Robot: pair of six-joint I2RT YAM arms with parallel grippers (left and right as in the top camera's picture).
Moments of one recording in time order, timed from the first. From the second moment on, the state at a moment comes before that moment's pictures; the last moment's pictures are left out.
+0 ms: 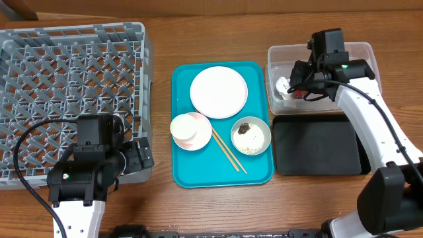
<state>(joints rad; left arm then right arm) 0.01 0.97 1.04 -1.23 -0.01 -0.26 0.13 1.71 1.42 -0.78 -0.05 0.37</state>
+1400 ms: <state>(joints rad) 0.01 0.97 1.04 -1.23 -0.01 -0.26 0.73 1.80 1.14 -0.70 -0.03 0.43</state>
